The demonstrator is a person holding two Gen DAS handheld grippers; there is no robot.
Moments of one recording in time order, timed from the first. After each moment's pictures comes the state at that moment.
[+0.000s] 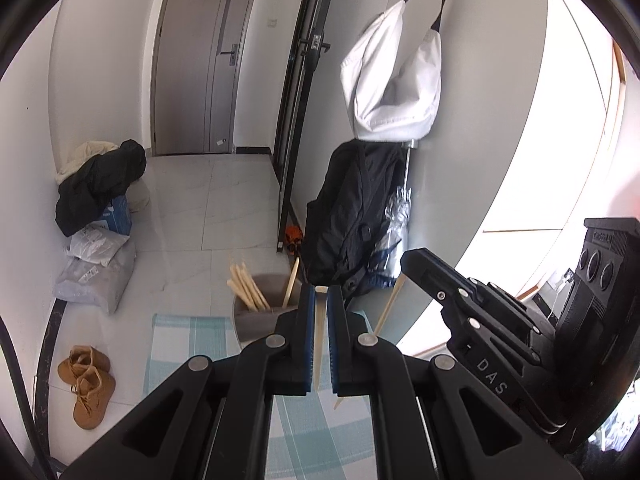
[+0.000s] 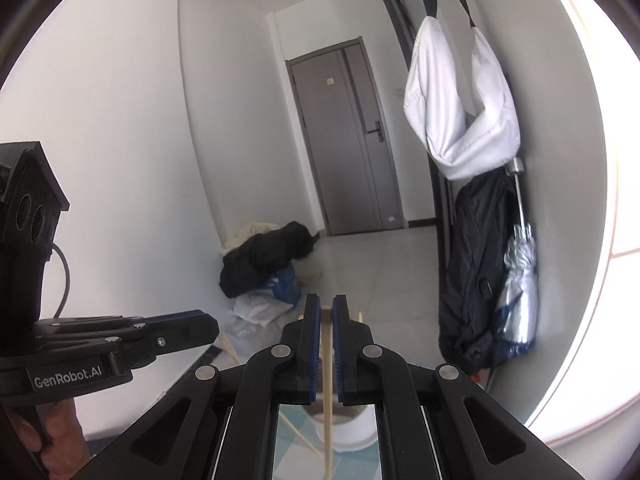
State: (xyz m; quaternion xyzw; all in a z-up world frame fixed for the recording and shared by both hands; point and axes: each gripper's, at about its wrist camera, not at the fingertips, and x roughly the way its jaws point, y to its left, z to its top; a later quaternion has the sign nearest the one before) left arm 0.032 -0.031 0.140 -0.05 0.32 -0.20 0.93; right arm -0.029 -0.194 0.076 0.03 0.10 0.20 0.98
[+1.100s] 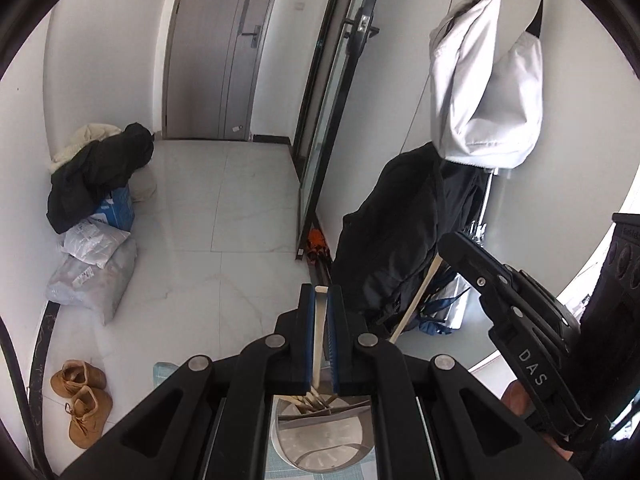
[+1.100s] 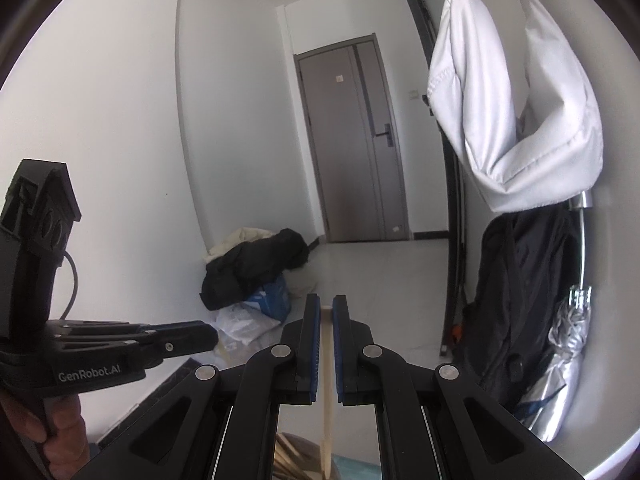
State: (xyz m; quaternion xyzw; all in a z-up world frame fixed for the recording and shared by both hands) left arm 0.167 -0.009 0.098 -0.08 0.35 -0.17 0.92; right arm 0.125 -0.172 0.081 0.00 0.10 0.20 0.97
